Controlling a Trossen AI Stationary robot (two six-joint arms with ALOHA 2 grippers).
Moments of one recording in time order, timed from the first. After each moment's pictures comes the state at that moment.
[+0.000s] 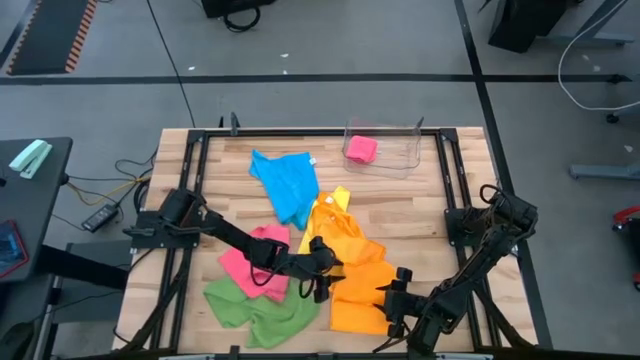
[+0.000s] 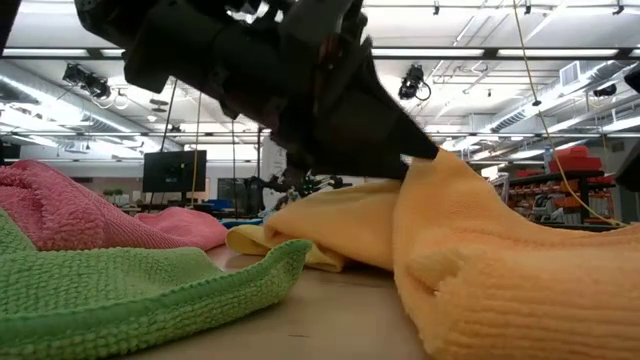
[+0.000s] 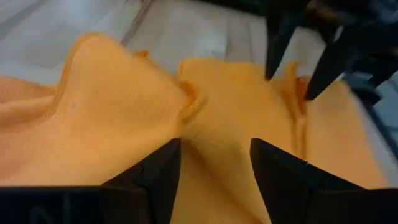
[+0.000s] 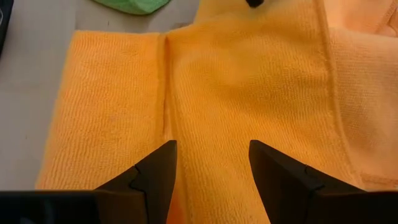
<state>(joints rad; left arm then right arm) -0.37 2.01 1.04 0.53 -0.33 -0.40 0.95 1.85 1.01 -0.44 0.79 1.02</state>
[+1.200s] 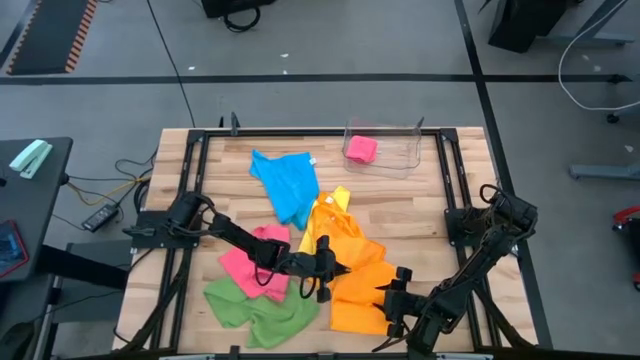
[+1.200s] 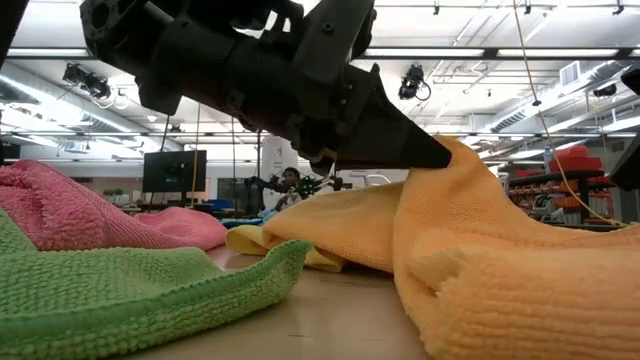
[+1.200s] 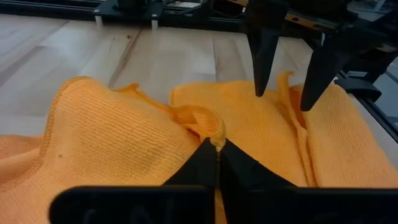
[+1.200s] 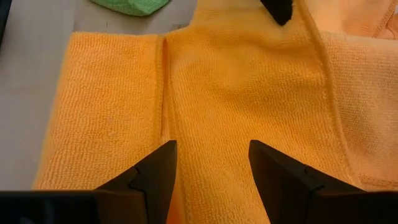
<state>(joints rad) -0.36 2.07 1.04 0.69 -0.32 -0.21 0.95 1.85 1.01 -0.44 0.80 1.01</state>
